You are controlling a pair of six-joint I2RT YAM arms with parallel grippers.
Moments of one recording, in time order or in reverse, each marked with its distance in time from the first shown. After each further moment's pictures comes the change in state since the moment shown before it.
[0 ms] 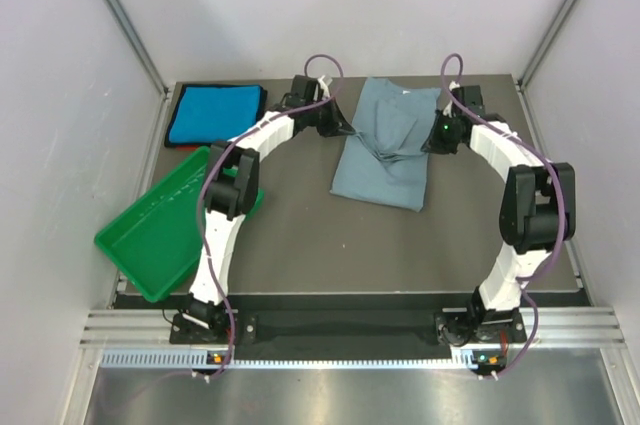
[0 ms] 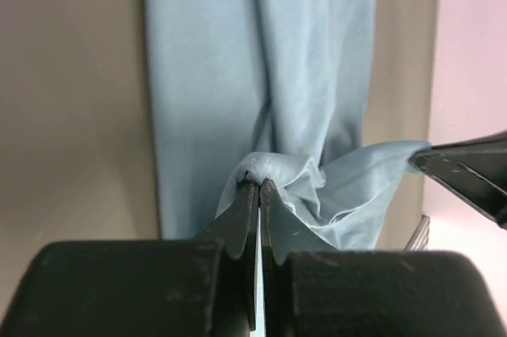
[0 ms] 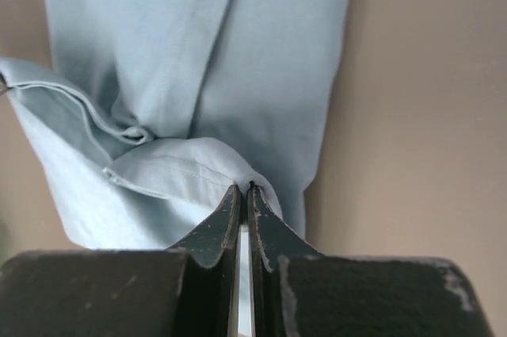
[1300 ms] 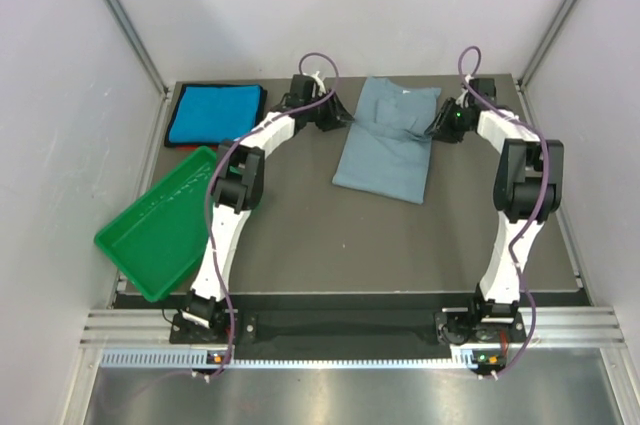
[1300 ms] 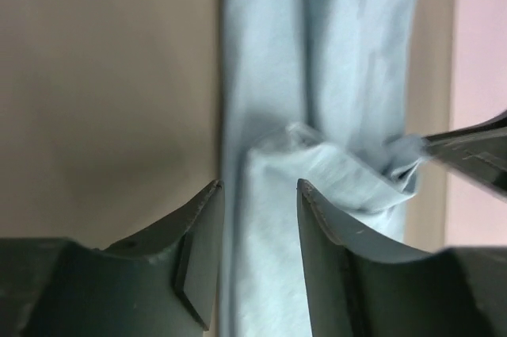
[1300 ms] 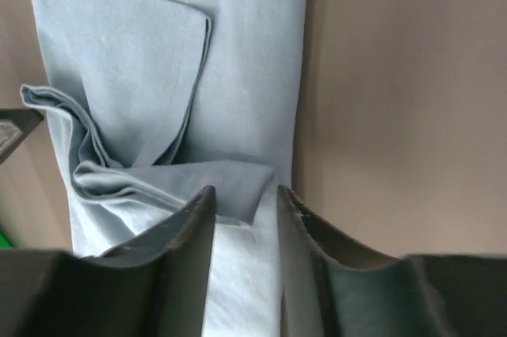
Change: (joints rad) left arm 0.031 0.192 0.196 0.109 -0.049 -0.038; right arm -0.137 0.301 0.228 0.082 -0.175 0.047
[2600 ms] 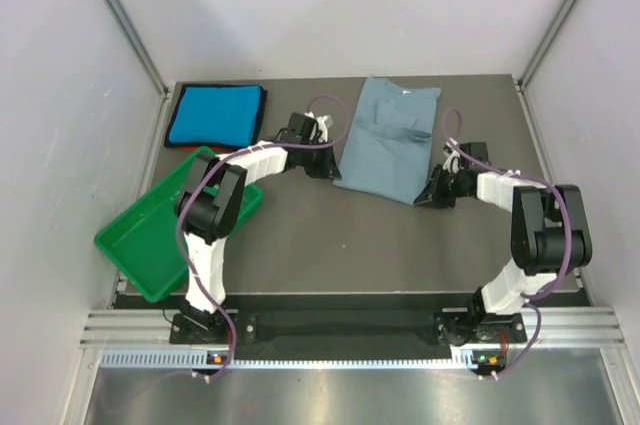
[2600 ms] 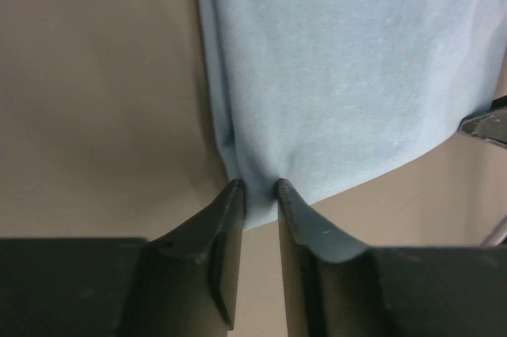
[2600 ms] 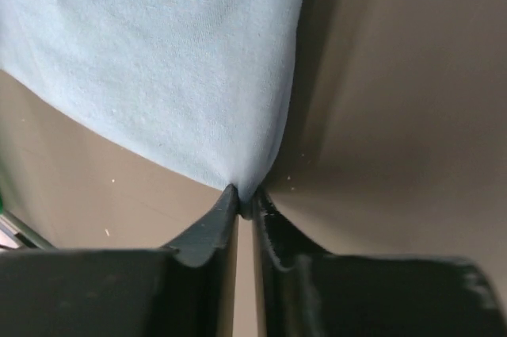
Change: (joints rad) left arm -0.105 -0.539 -0.787 -0.053 -0.091 0.282; right arm 0.078 -0.454 -0.763 0.154 -0.138 -0.084
